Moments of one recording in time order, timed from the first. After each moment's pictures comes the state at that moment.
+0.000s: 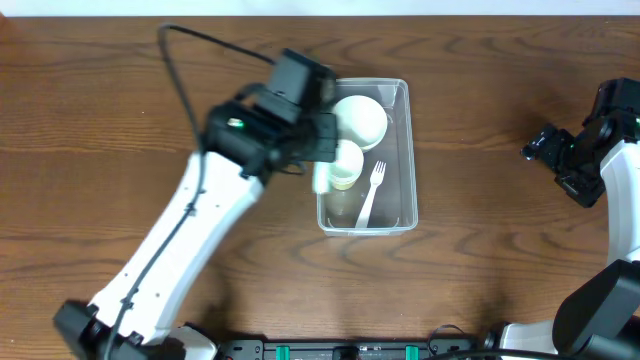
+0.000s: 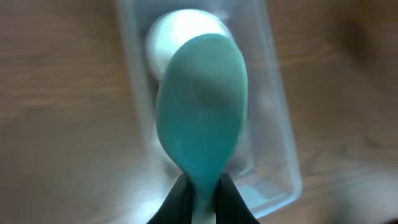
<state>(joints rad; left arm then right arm) -0.59 1.59 1.64 -1.04 0.07 -0.43 -0.35 1.61 1.31 -1.04 -0.03 0.44</state>
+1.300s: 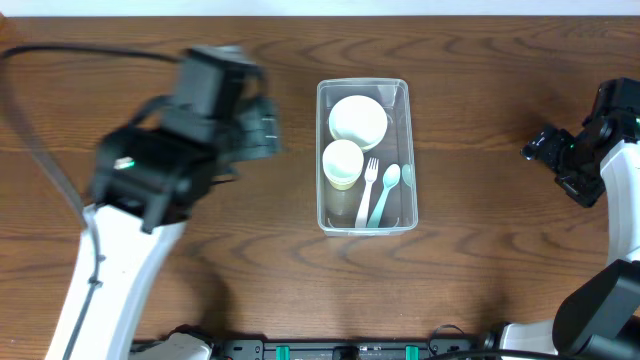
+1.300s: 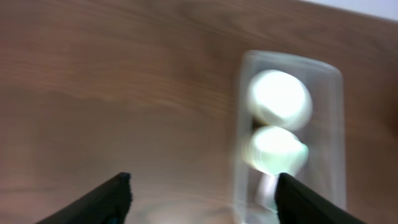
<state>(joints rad) -0.37 1.37 1.77 -1.32 -0.17 -0.49 -0.35 1.61 1.31 -1.04 -0.03 0.44</state>
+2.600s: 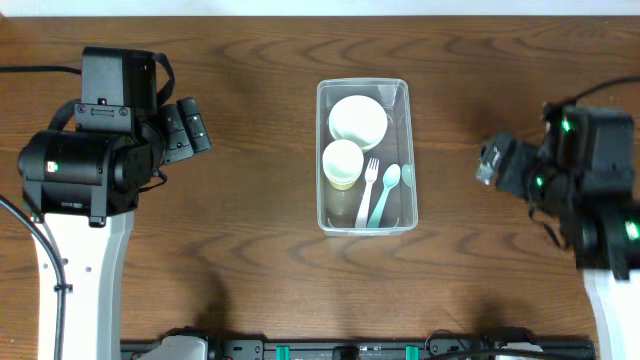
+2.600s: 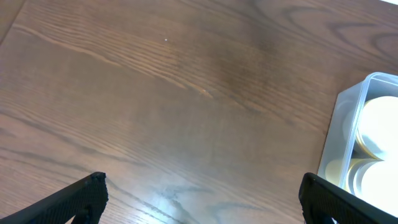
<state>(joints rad) -0.10 1.36 1.77 -1.41 -0.24 -0.35 0.05 1.04 1.31 -1.10 0.00 0.36</state>
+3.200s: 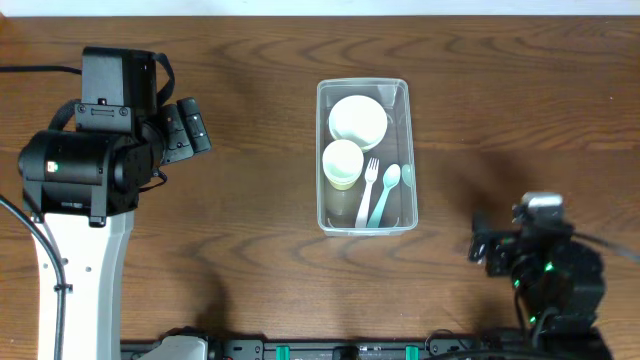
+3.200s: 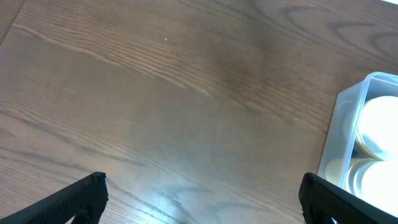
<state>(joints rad) -0.10 1.36 1.77 -1.41 -0.24 -0.35 0.02 0.34 0.51 -0.70 -0.02 -0.02</state>
